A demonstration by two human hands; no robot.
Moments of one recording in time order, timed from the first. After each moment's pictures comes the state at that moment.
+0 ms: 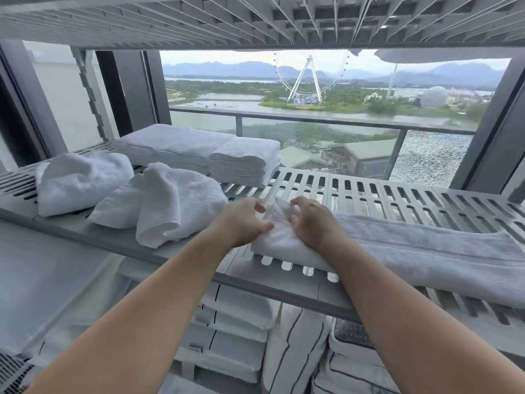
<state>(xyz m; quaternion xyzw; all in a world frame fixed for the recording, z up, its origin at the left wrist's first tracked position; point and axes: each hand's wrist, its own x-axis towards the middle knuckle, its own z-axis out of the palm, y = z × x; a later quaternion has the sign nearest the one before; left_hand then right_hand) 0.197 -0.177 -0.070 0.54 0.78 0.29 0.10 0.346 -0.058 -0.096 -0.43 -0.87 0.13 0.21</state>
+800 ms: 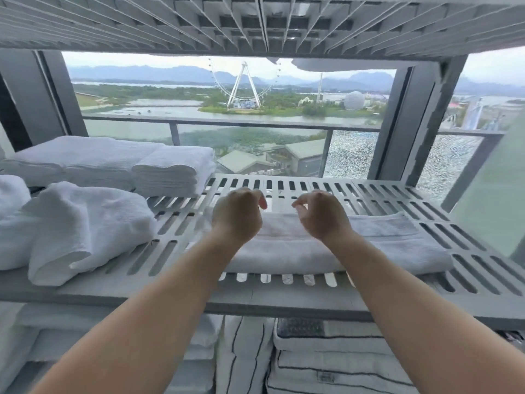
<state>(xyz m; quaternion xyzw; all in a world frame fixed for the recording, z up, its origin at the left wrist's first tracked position) 0.295 -0.097 -0.065 0.66 0.69 0.29 -0.10 0.475 -0.033 -0.070 -0.51 -0.80 0.02 0.30</state>
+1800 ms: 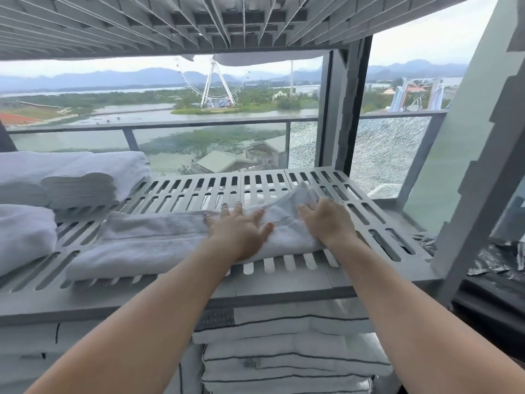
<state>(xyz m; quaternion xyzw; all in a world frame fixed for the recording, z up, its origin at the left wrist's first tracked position) 0.476 -0.058 -0.096 0.70 0.71 0.01 0.00 0.675 -0.018 -0.097 -0.64 -0.68 0.11 0.34</state>
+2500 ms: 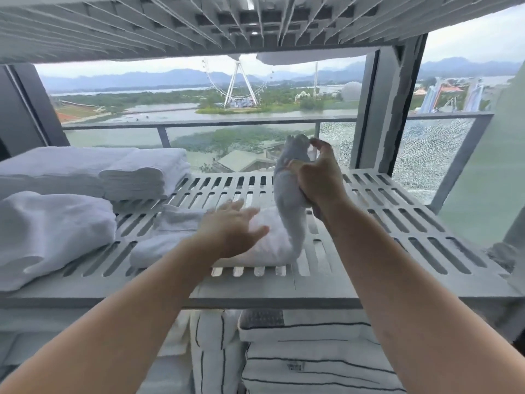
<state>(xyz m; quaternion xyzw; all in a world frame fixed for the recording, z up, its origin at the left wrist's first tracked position) 0.367 -0.102 -0.072 0.71 0.70 0.05 -0.01 0.546 -0.048 -0.009 -0.46 -0.58 0.37 0.57</state>
